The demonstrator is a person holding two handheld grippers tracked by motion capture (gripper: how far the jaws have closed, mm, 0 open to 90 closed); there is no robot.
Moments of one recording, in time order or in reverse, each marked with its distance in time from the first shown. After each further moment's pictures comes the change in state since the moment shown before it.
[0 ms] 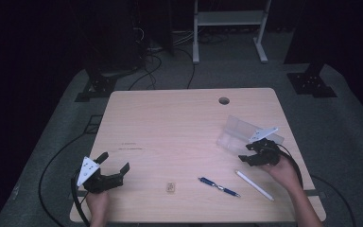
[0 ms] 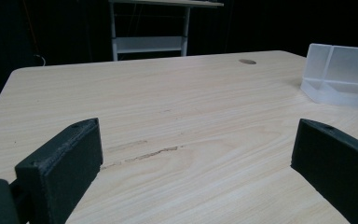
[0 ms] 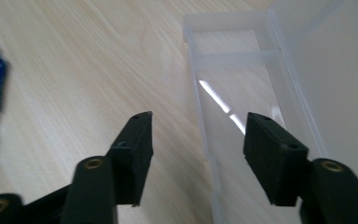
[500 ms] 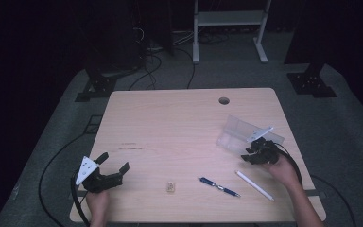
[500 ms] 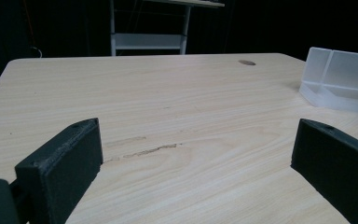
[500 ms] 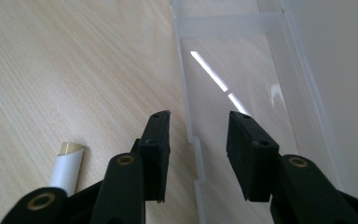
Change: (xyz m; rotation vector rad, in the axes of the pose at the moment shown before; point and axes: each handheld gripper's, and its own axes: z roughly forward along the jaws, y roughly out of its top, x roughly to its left) left arm 0.003 -0.002 0.001 0.003 -0.006 -0.040; right arm -0.010 -0.004 0.014 0.097 -0.001 -0.005
